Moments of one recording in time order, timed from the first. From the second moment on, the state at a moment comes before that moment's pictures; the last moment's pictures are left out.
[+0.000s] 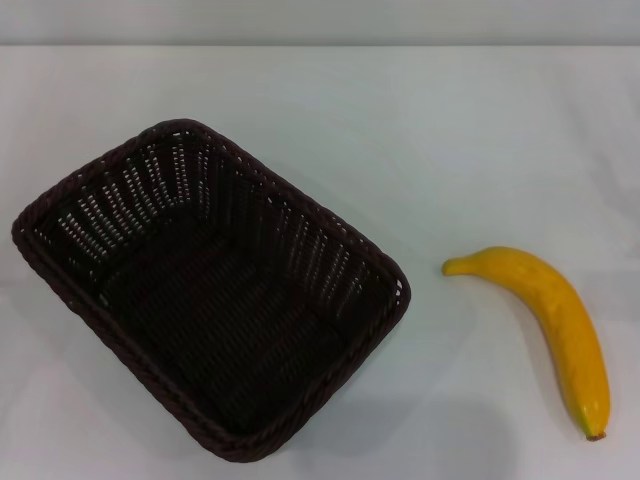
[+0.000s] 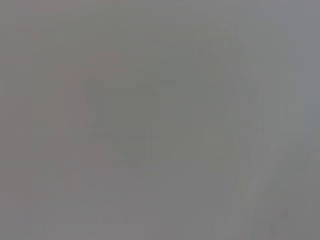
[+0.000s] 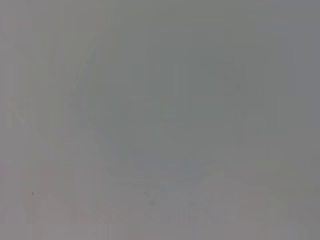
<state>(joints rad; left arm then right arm) -0.26 -1.98 0.22 0.58 1.46 1.49 -1.41 0.34 2.01 2.18 0.23 -0.53 1.13 -2.60</state>
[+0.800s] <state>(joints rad) -0.29 -1.83 0.40 0.81 1.69 1.49 -1.81 0.36 2.01 2.18 0.23 -0.53 1.06 -2.61</state>
